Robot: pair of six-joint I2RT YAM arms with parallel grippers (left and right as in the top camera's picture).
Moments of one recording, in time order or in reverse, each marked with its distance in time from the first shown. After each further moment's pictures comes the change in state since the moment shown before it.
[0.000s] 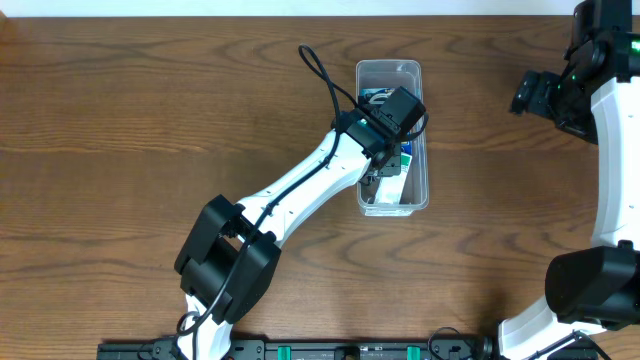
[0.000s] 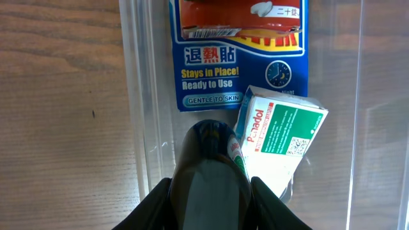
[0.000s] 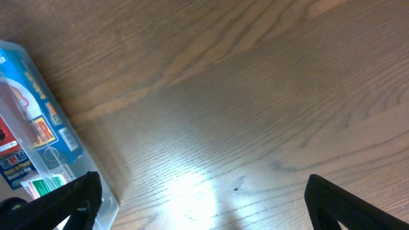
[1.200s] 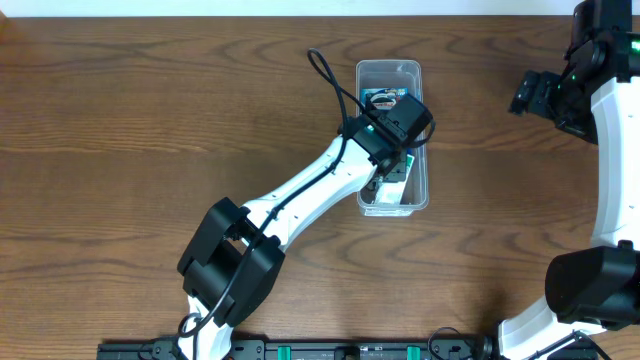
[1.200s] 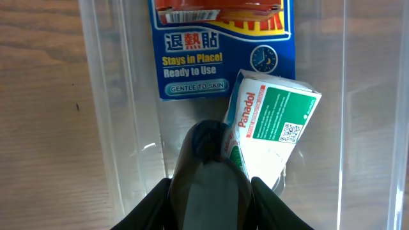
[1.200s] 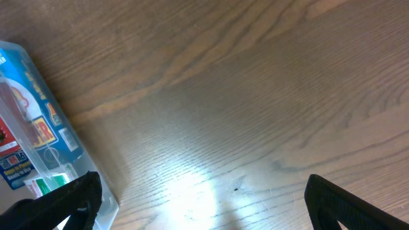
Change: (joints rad) left arm -0.031 0.000 -0.011 0.009 -0.003 0.000; right arm 0.000 0.000 0.000 0.000 0.000 0.000
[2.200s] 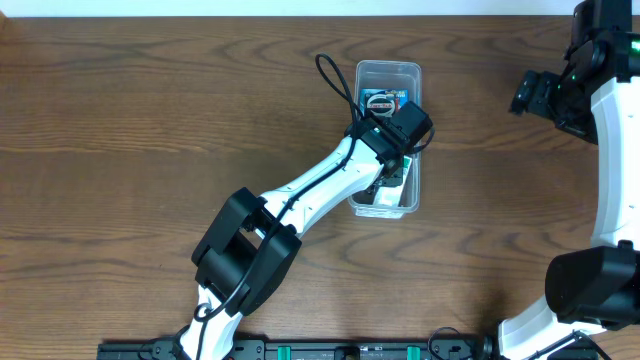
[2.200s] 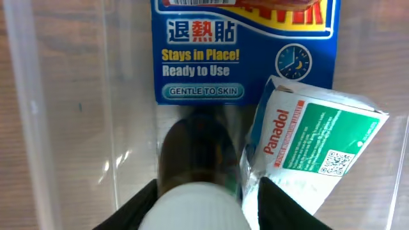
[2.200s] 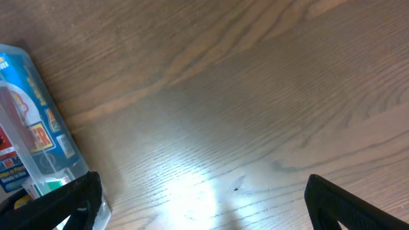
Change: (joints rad) left arm -0.001 0.074 0.000 -0.004 -0.041 -0.003; right arm 0.000 0.000 0.000 0.000 0.000 0.000
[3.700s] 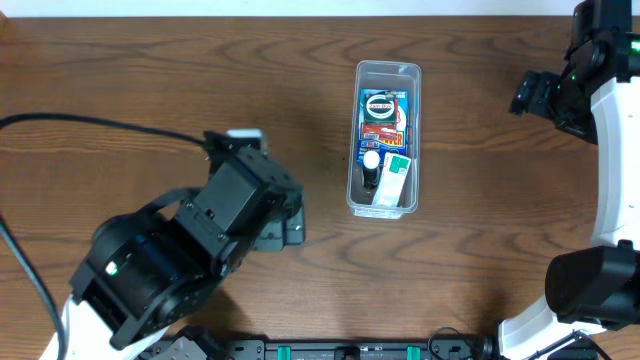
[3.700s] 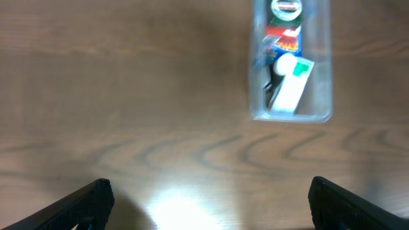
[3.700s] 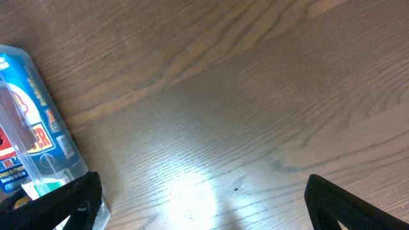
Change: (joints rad) left arm 0.007 -0.893 0.042 -0.660 -0.147 0.005; right arm 0.000 0.000 0.000 0.000 0.000 0.000
